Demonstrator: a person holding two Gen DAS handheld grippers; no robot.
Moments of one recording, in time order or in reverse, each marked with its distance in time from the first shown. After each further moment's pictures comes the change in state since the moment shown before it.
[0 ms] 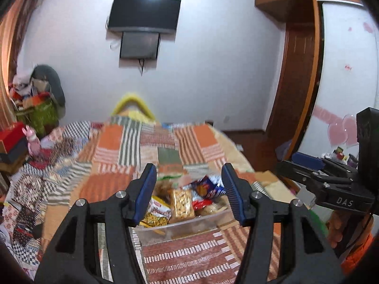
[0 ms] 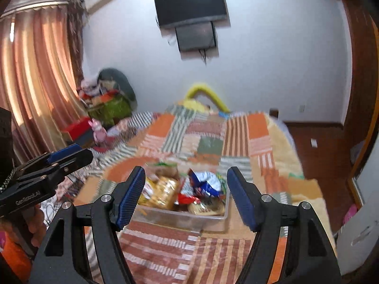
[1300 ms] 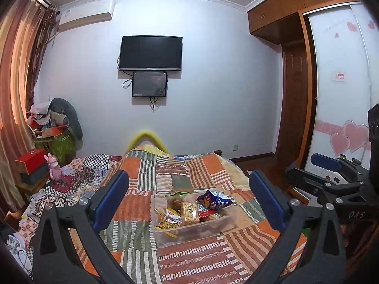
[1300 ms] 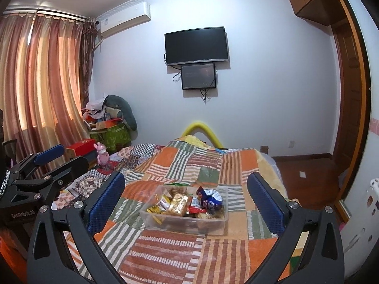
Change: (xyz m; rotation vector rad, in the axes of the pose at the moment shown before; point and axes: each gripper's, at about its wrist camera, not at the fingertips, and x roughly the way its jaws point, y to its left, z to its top) left arm -0.102 -0.025 -0.021 0.063 -0.197 0.085; right arm -0.067 0.042 -0.022 -0.057 -0.184 -0.059
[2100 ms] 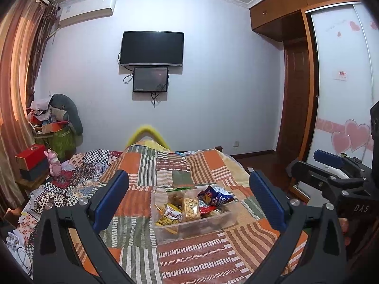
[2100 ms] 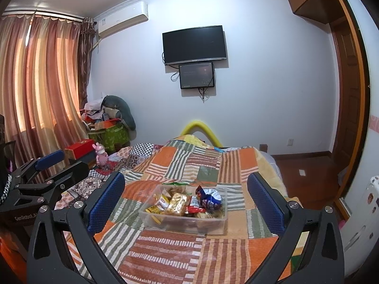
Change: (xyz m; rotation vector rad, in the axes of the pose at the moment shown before) left arm 0.006 0.004 -0.003 -0.005 0.025 0.004; right arm -0.003 -0.001 0.002 0.013 0.002 -0.004
